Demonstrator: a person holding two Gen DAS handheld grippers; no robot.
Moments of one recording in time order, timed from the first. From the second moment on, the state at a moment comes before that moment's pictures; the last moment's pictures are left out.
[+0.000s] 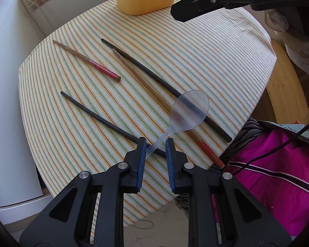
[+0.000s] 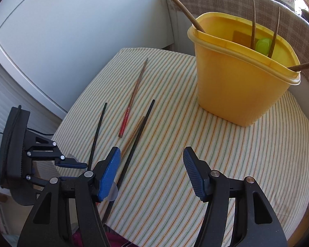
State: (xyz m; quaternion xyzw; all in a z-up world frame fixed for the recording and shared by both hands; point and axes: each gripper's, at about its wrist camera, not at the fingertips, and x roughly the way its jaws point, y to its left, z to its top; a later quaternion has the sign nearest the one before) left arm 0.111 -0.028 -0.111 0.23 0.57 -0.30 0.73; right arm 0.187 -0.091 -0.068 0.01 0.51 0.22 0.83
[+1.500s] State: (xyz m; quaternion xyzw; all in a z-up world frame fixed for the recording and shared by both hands) left arm 0.163 0.014 -0.120 0.12 0.56 -0.25 0.78; right arm 0.218 -0.037 -0.132 0.01 0.62 0.19 0.76
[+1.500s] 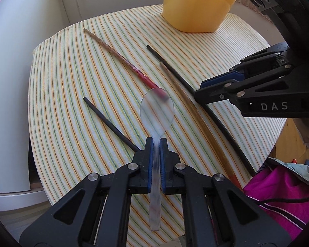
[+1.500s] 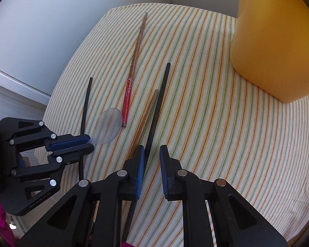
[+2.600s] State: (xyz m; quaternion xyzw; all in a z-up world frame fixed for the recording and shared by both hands) left arm 0.164 0.045 -0.102 0.01 0.54 -0.22 0.81; right arm 0.234 -0.008 -0.133 0.01 0.60 0.20 0.78
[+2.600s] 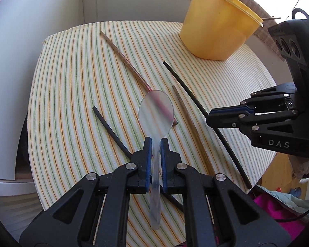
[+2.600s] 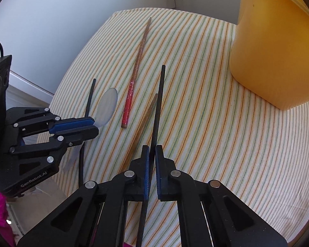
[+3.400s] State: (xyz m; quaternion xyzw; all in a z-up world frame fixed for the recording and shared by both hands) left arm 0.125 0.066 -0.064 -0.17 0.37 -0.20 0.89; right arm 0.192 -0.060 -0.064 0.04 0.38 0.22 0.90
